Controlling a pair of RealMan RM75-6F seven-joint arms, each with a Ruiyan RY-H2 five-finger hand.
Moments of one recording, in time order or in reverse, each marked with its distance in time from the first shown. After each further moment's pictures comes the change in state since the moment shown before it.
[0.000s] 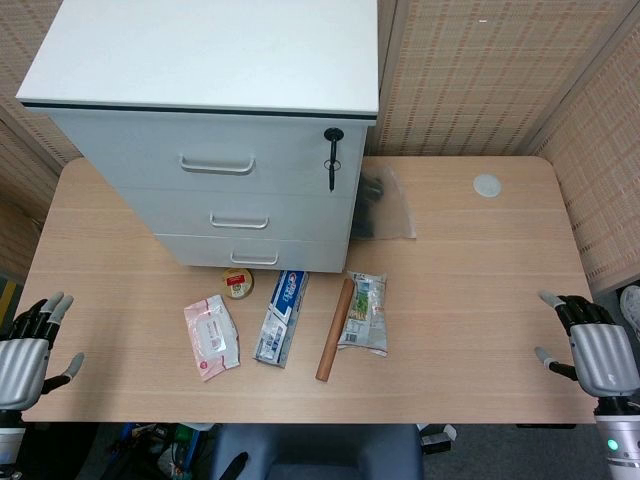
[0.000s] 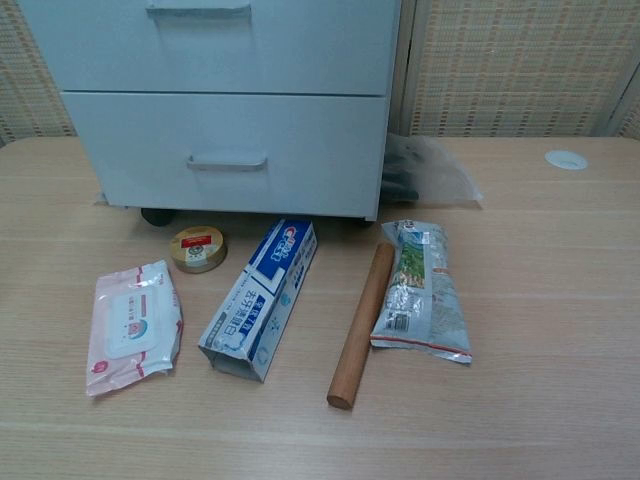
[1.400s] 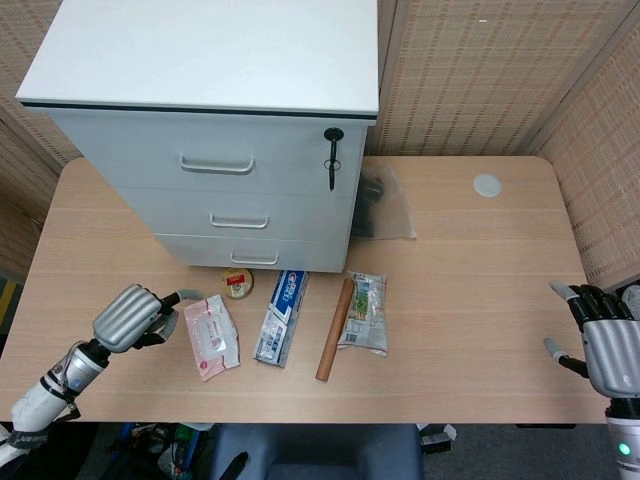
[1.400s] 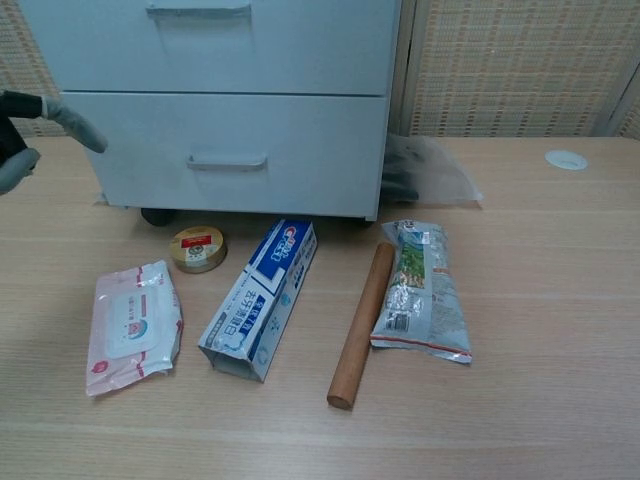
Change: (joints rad) left arm -0.428 -0.031 0.002 0.177 0.344 -0.265 -0.522; right arm -0.018 0.060 0.026 -0.089 -0.040 0.075 -0.064
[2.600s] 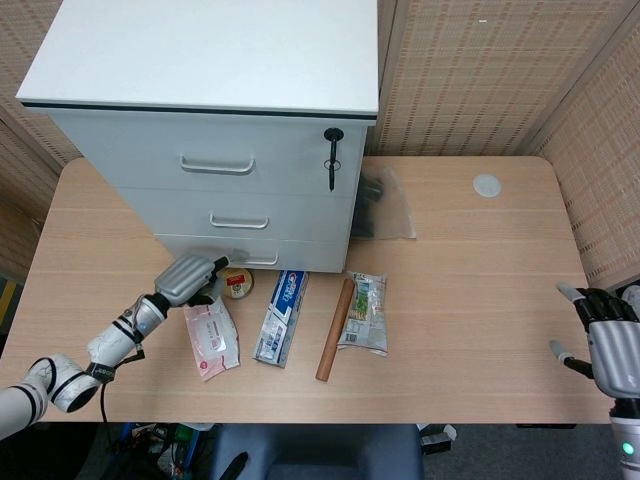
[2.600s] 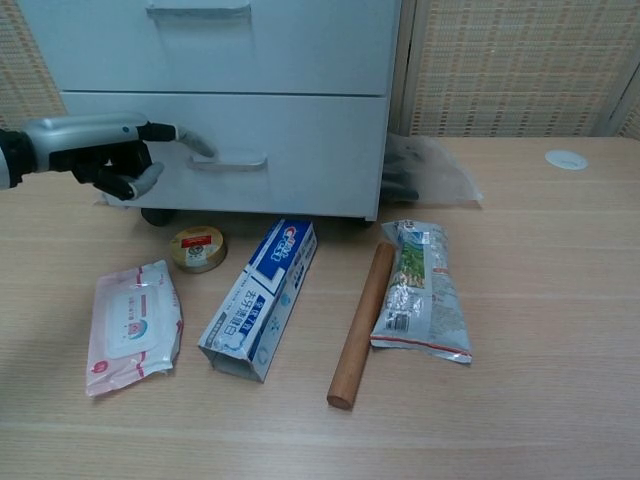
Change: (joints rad) left arm -0.272 -0.216 -0.021 0.218 -0.233 -0.313 -0.082; right arm -0.006 0.001 0.001 0.013 0.036 -0.013 0.015
